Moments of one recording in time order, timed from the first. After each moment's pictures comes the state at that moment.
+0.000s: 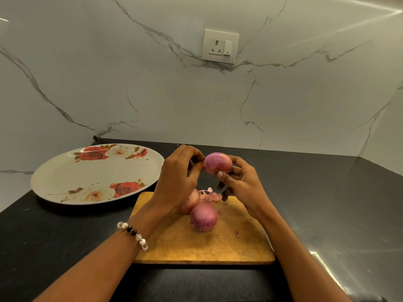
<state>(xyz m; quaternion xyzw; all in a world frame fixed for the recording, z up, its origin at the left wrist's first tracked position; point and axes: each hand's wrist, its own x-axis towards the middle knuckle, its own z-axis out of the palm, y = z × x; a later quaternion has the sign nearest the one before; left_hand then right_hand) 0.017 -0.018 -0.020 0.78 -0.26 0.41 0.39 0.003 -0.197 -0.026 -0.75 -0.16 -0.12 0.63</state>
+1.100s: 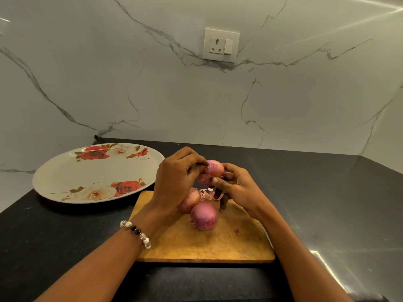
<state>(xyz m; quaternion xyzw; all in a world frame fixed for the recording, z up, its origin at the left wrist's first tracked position) 0.015 -0.014 -0.023 0.78 -0.29 0.43 0.36 0.003 -0.197 -0.027 -0.79 -0.18 -0.04 0.58</state>
